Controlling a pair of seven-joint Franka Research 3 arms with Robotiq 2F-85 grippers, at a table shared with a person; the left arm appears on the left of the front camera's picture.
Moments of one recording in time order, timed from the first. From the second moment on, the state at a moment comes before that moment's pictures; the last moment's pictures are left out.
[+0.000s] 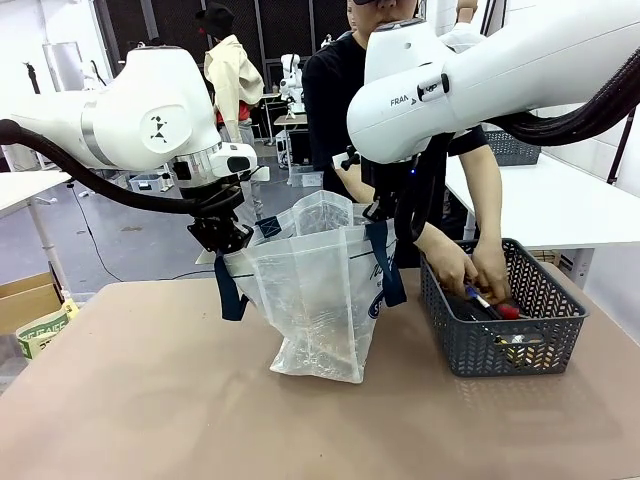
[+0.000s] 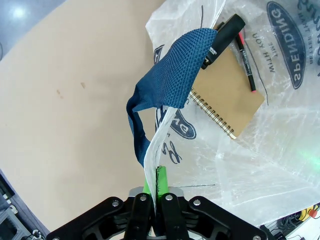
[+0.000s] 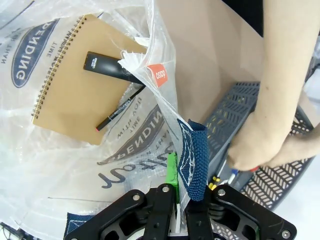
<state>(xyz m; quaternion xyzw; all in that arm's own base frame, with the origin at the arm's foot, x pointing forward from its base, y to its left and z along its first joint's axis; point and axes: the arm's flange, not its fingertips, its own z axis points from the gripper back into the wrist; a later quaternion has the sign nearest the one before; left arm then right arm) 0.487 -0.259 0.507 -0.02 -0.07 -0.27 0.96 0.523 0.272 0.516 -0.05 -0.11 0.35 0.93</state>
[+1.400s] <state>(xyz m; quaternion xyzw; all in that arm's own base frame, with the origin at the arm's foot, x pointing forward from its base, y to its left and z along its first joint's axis) 0.487 -0.259 0.507 -0.02 -0.07 -0.27 0.96 0.523 0.272 0.516 -0.05 -0.11 0.35 0.93</state>
